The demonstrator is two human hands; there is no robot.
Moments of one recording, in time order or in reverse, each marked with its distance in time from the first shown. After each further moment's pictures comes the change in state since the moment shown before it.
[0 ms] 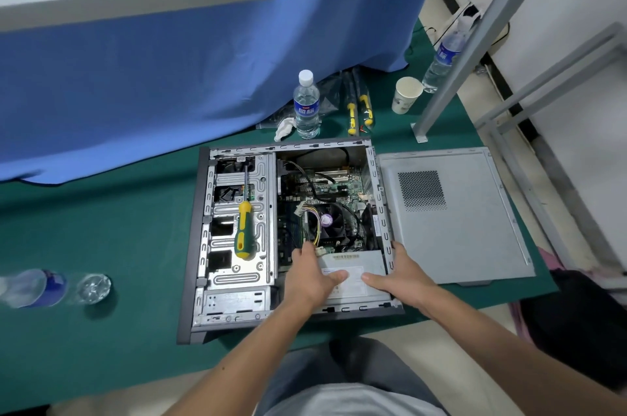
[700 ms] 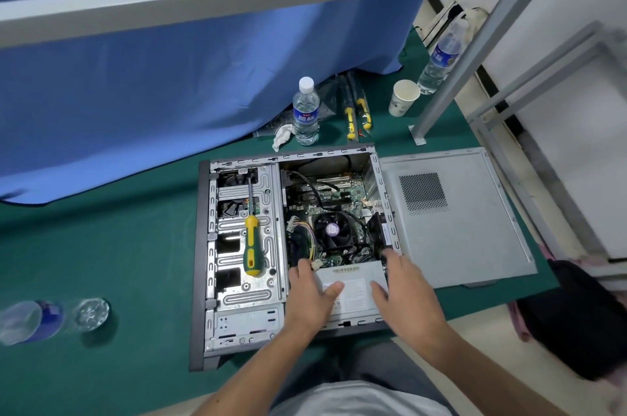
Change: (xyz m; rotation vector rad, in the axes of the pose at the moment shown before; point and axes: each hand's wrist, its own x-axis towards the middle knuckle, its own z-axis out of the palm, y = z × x) left_hand 0.002 -0.026 -0.013 -0.077 -0.023 0.030; right_hand -0.037 -0.031 0.037 -0.599 0.424 -0.272
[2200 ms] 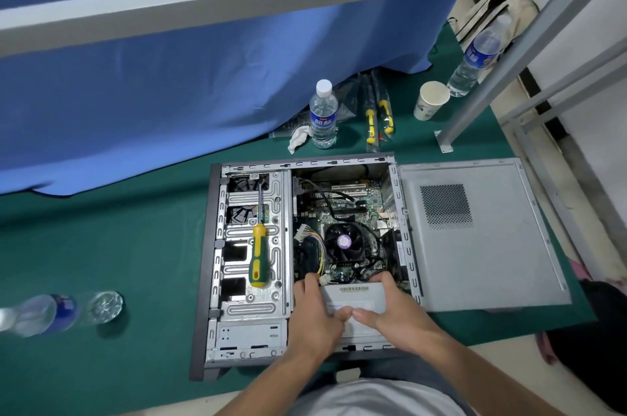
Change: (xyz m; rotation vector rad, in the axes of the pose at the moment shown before) left_hand -0.007 0.014 -0.004 -0.048 0.036 -0.033; right_hand 0.033 -0.001 0.005 0.366 -0.518 0.147
